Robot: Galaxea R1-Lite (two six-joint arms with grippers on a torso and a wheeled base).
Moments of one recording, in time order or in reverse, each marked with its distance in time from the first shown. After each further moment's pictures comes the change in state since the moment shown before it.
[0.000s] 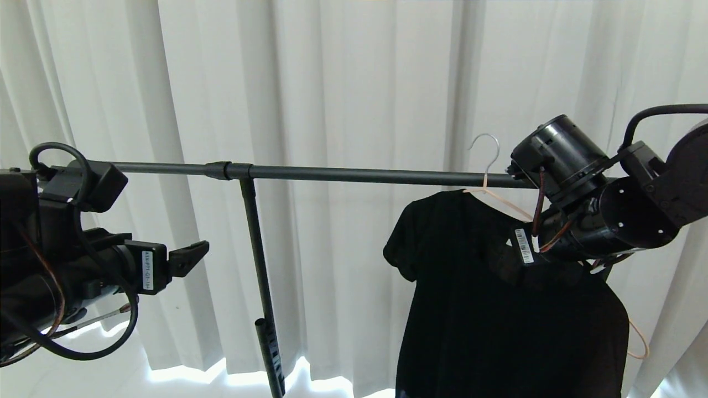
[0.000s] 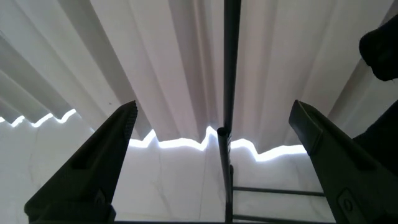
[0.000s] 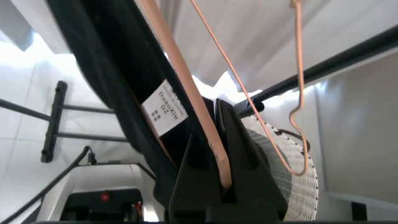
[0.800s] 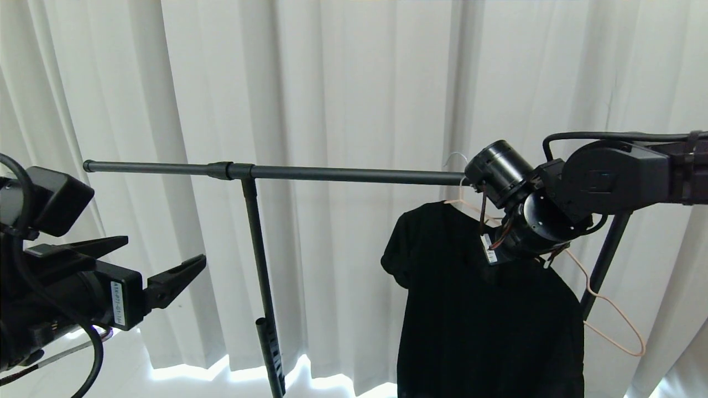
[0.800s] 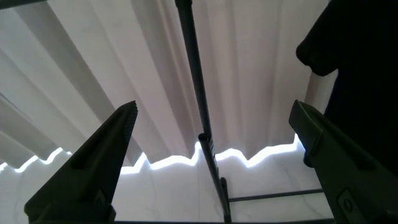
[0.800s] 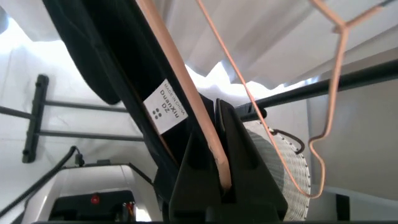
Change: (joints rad) left arm -0.084 -0.163 0.078 0.000 -0.058 0.059; right arm -0.037 0.197 -0.122 0.001 0.001 -0.036
